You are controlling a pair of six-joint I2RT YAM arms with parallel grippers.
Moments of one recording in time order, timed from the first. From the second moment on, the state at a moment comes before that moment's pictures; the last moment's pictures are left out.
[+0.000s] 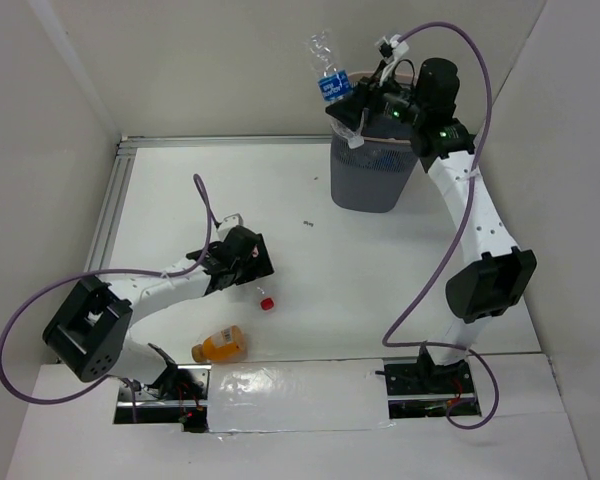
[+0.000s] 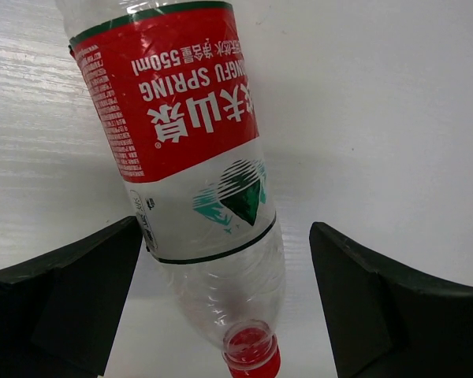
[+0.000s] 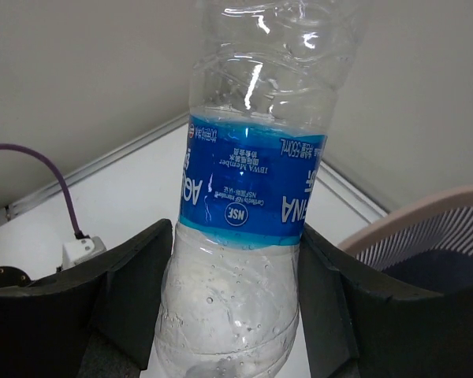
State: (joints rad) left arm -0.64 1.41 0.75 -0.26 -0.27 -0.87; right arm 0.22 1.69 1.88 -0.18 -0.74 0.07
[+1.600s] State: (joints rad) left arm -0.62 1.37 1.01 -0.20 -0.20 -0.71; right arm -0.11 1.56 1.55 -0.07 -0.78 -0.04
